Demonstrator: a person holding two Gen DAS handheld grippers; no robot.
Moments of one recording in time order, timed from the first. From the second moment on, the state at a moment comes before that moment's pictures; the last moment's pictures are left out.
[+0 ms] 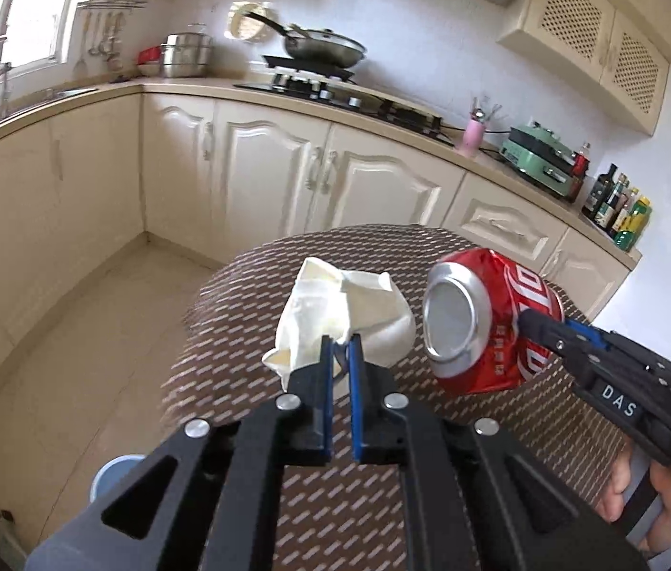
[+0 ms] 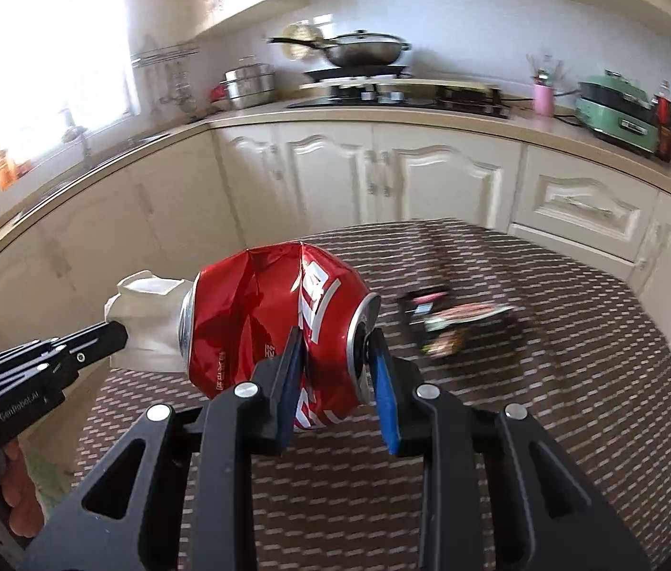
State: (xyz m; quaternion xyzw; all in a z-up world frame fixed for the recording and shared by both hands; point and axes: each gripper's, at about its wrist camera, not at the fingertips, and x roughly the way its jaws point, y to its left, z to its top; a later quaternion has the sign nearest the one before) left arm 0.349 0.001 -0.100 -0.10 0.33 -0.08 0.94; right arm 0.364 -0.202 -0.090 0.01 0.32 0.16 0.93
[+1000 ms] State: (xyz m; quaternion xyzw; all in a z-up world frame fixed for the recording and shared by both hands) left arm 0.233 0.287 -0.243 -0.17 0.42 0.14 0.88; right arm 0.295 0.107 -0.207 -0.11 0.39 0.31 0.86
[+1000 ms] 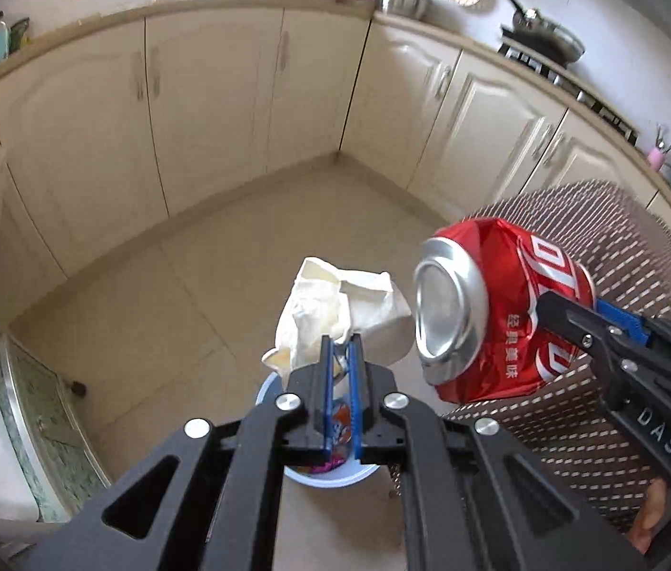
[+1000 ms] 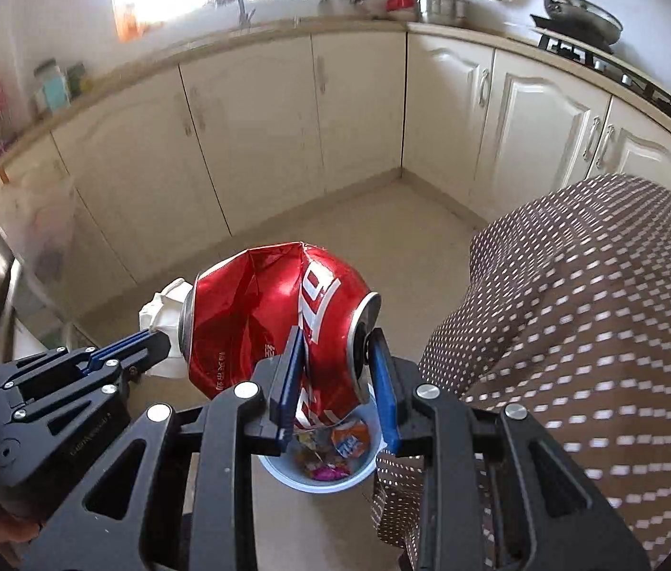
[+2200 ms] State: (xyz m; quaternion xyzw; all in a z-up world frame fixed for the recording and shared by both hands) left arm 0.253 0.310 -0.291 -0.21 0.45 0.13 0.86; right arm 0.322 0.155 -0.276 -0.16 0.44 0.28 0.84
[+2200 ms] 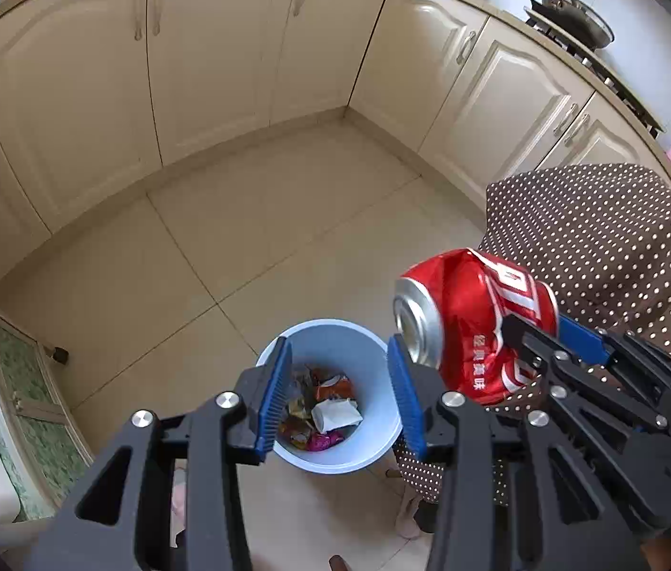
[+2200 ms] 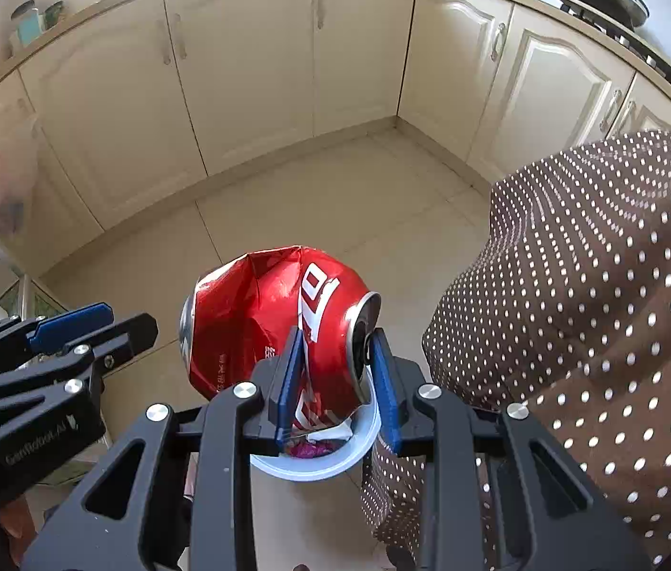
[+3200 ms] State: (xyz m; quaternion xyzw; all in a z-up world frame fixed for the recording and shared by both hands) left arm 0.253 0.137 -0.097 -0.10 0.33 0.01 0.94; right arm 0.277 -0.044 -0.085 -0.08 0.28 0.22 0.93
